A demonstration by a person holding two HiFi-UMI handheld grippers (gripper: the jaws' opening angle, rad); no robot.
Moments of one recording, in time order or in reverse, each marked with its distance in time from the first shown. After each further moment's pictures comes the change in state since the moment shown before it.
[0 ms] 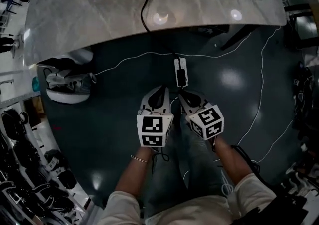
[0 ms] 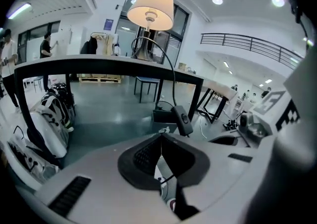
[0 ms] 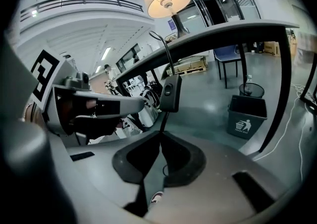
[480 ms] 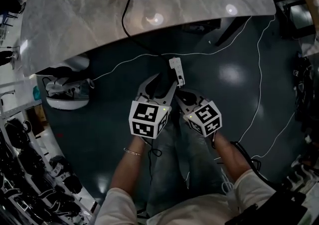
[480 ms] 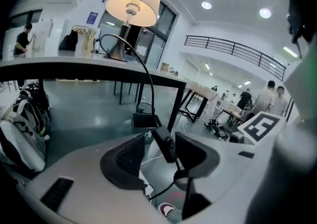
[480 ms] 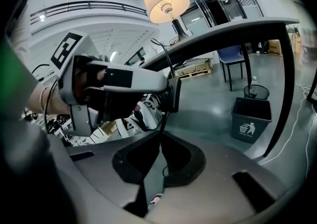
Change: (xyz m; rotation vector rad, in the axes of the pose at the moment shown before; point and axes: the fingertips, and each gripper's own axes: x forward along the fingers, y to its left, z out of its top) left arm 0.031 -0.056 0.041 0.060 0.010 -0.222; right arm -0.022 -0.015 -0.003 -0.019 -0.047 0.073
